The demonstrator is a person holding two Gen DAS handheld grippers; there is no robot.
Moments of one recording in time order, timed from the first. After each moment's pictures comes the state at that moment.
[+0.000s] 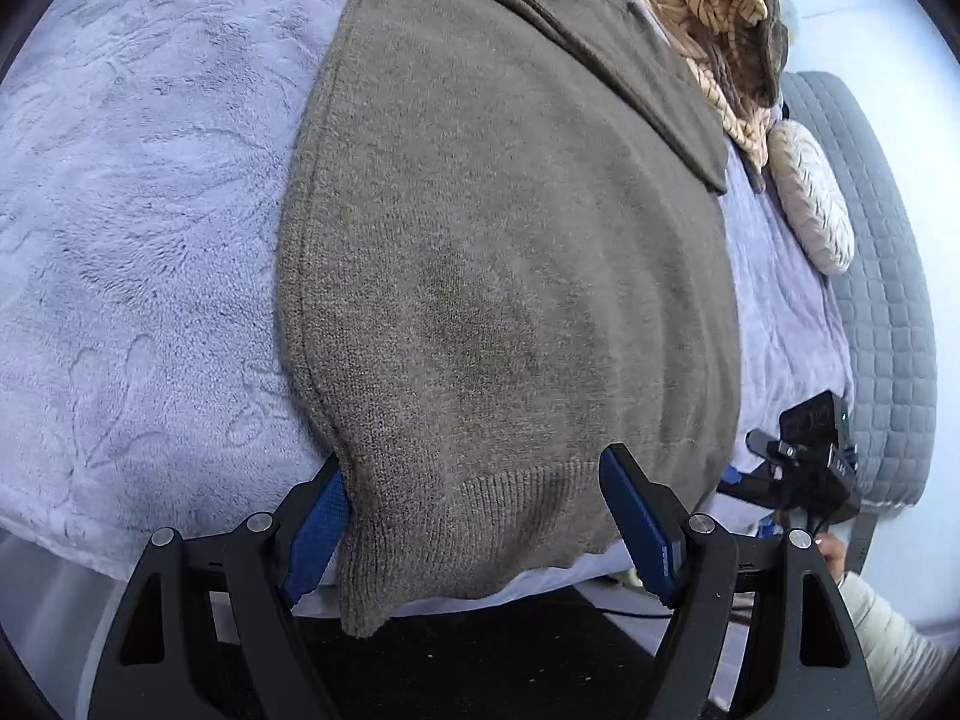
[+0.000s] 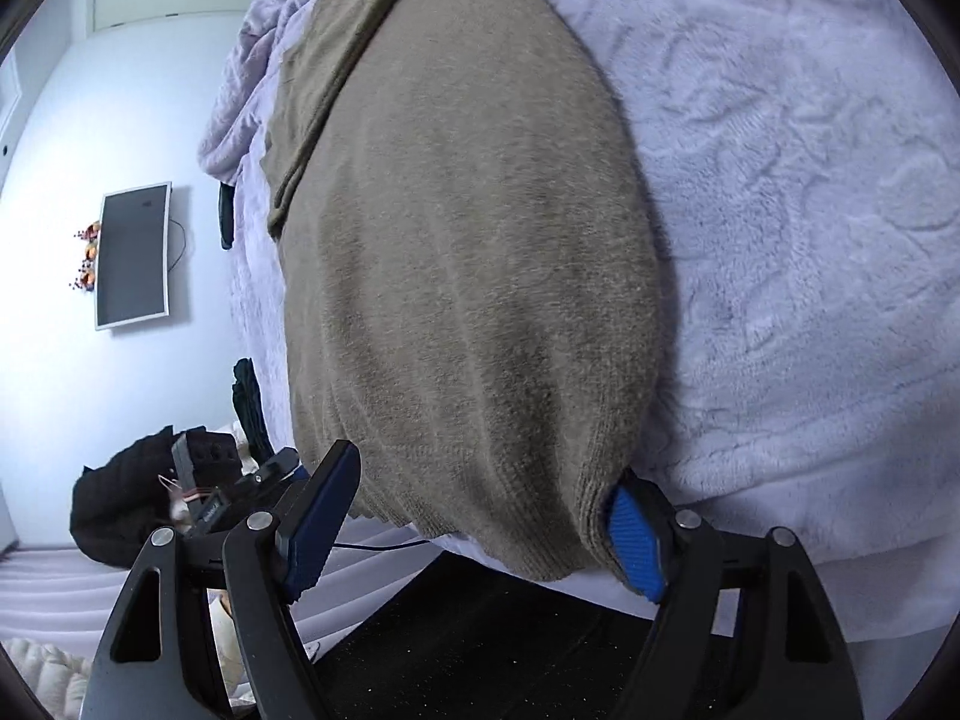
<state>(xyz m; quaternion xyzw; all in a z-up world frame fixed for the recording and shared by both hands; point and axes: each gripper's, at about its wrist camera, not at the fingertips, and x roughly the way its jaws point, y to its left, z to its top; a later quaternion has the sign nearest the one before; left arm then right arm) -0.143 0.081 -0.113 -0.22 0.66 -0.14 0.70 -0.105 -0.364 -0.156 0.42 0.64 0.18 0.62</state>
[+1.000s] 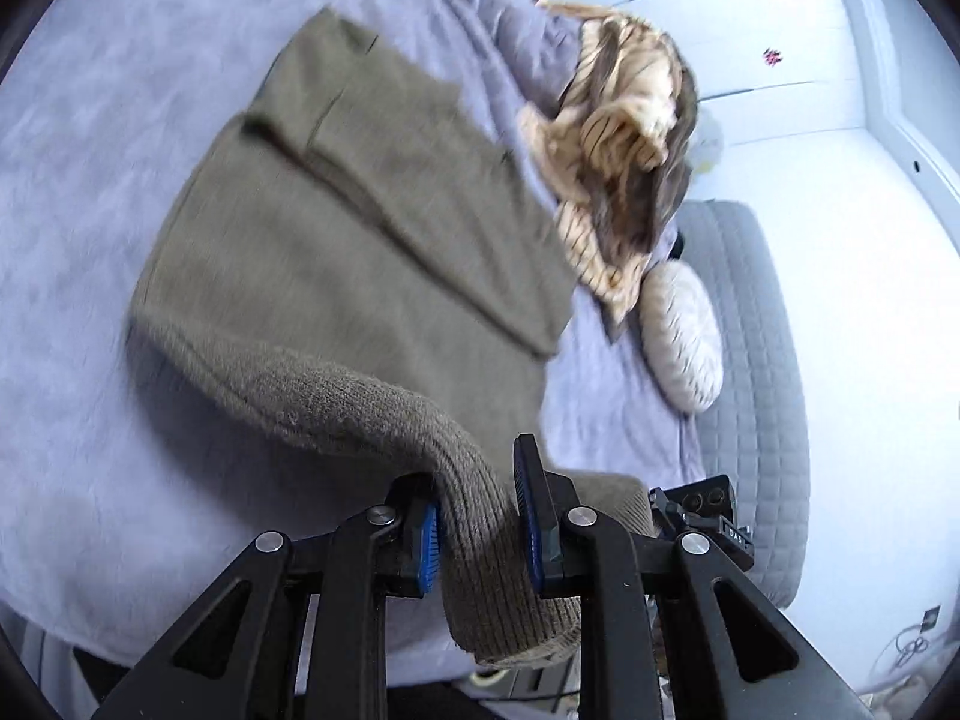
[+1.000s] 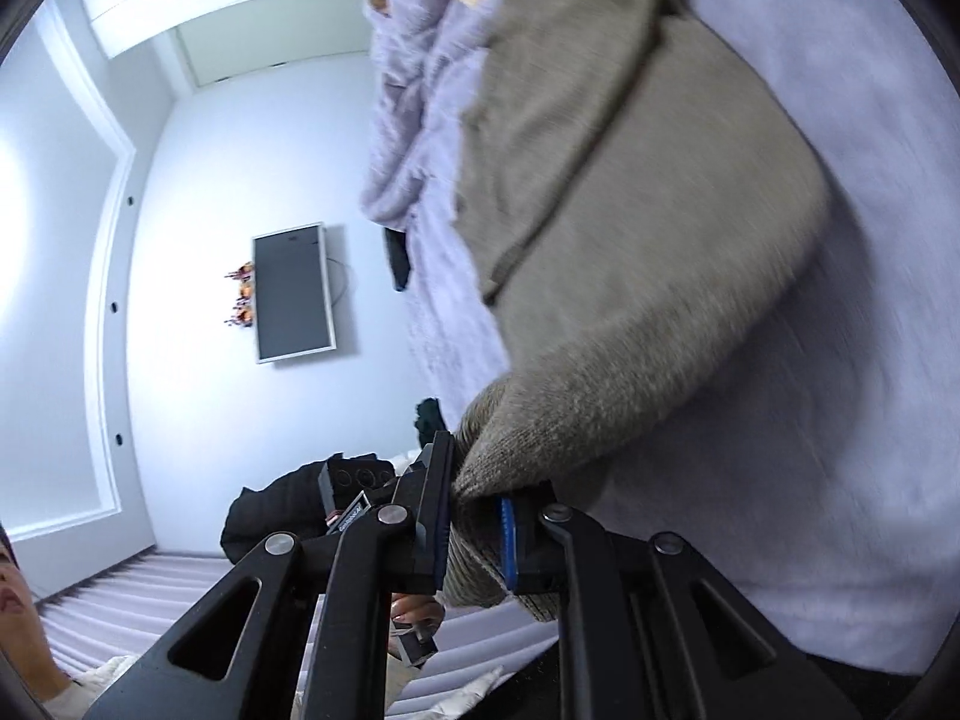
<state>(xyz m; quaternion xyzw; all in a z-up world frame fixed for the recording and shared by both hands) -0.056 0.058 -0.018 -0.38 0.53 -0.17 0.74 -0.022 -0.374 -0.072 0.55 0.52 0.30 0.59</state>
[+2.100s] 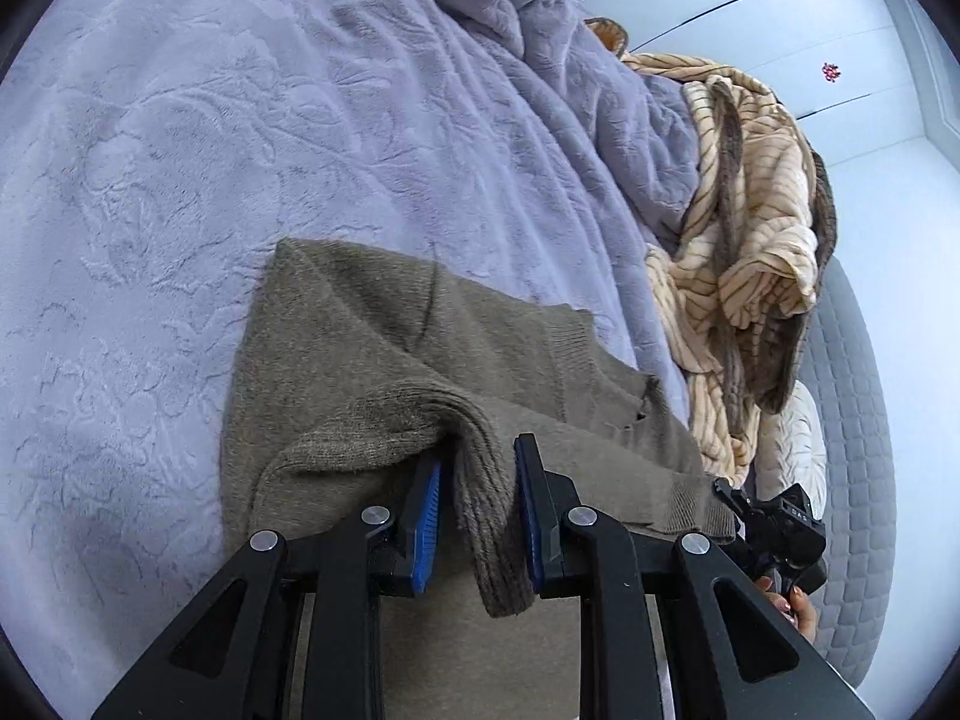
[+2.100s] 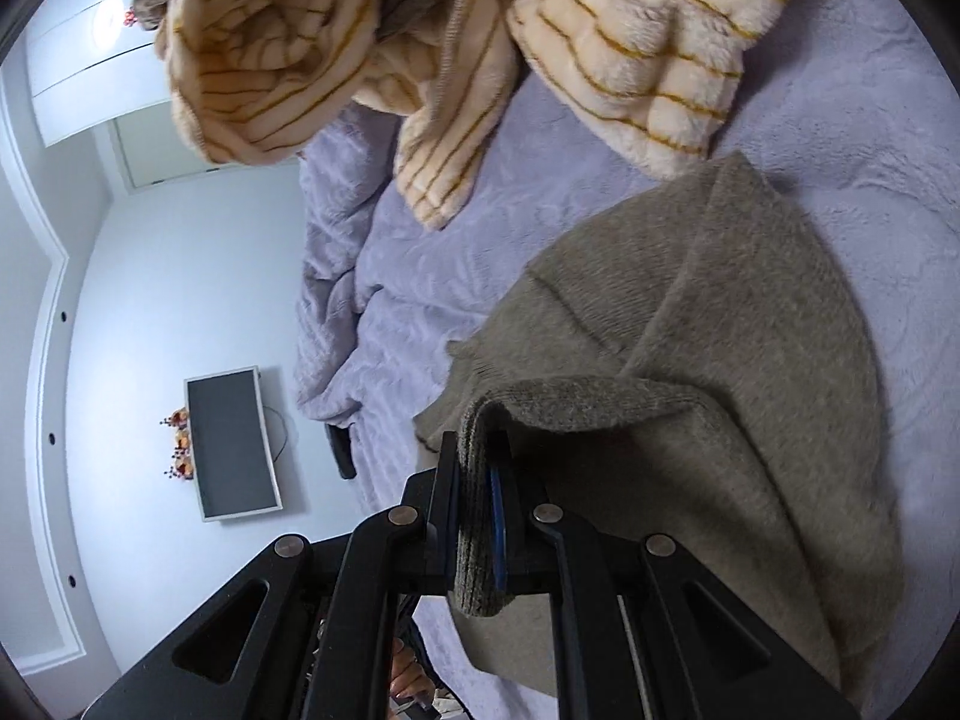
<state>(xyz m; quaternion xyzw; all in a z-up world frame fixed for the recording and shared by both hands) 0.213 0.121 -0.115 -0.32 0.54 -0.09 0.78 0.261 -0.403 -0.138 0.56 0.51 0.14 0.64</state>
